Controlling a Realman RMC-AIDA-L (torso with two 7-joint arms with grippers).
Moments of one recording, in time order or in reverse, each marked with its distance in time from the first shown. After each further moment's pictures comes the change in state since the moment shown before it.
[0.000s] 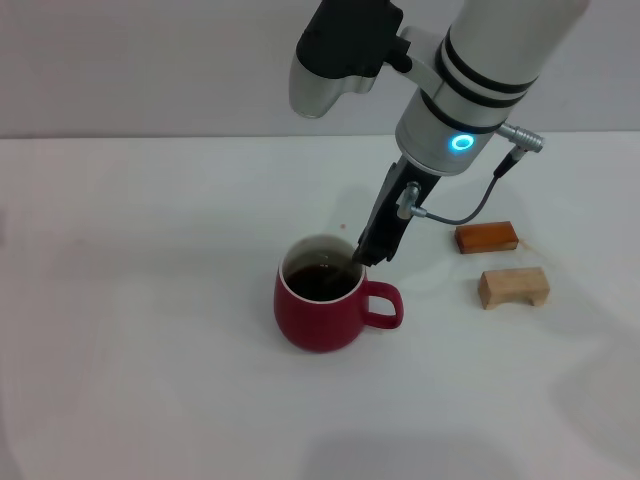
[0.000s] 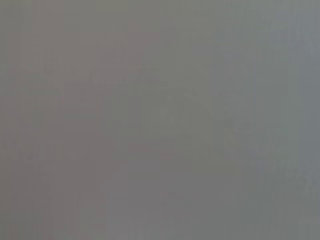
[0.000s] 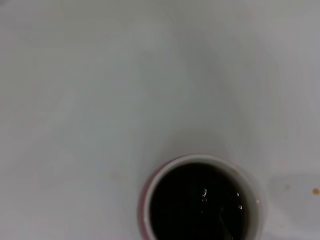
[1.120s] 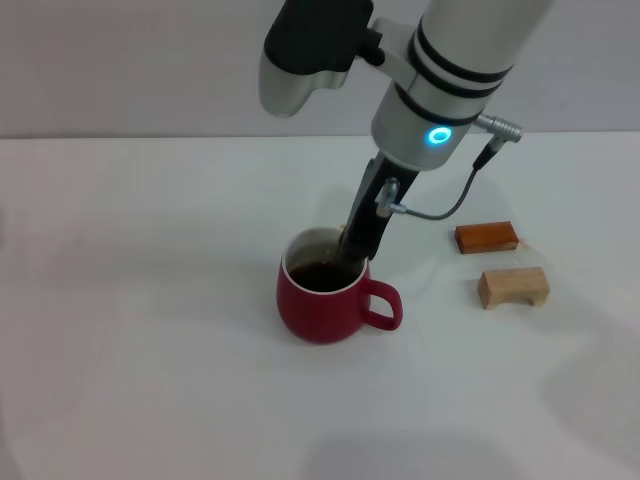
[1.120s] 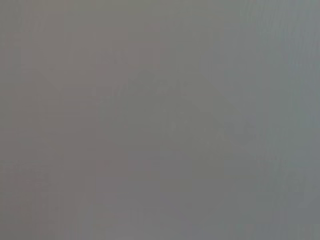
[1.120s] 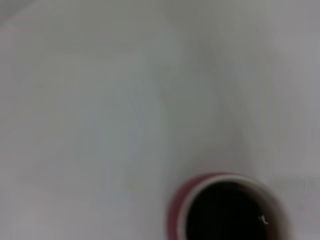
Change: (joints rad) left arm 0.000 0.002 0.000 0.000 0.000 0.002 -0.001; right arm 0.052 0.006 -0.033 -0.012 0.042 0.017 -0.002
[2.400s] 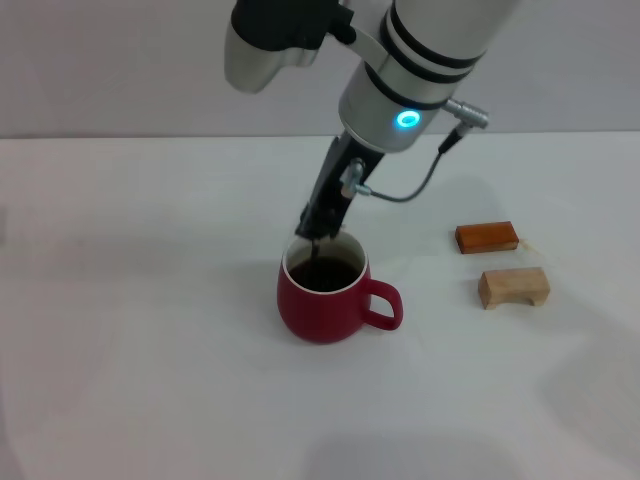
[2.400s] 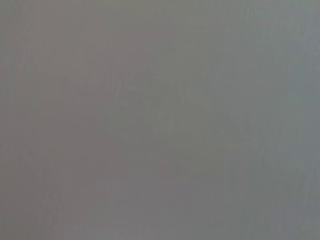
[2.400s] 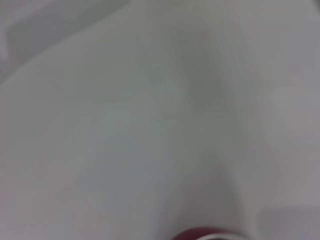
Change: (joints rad) left arm -0.004 0.000 -0.002 0.000 0.000 -0.005 0.000; right arm 0.013 0.000 -0.016 0.029 0.040 -0.074 0.008
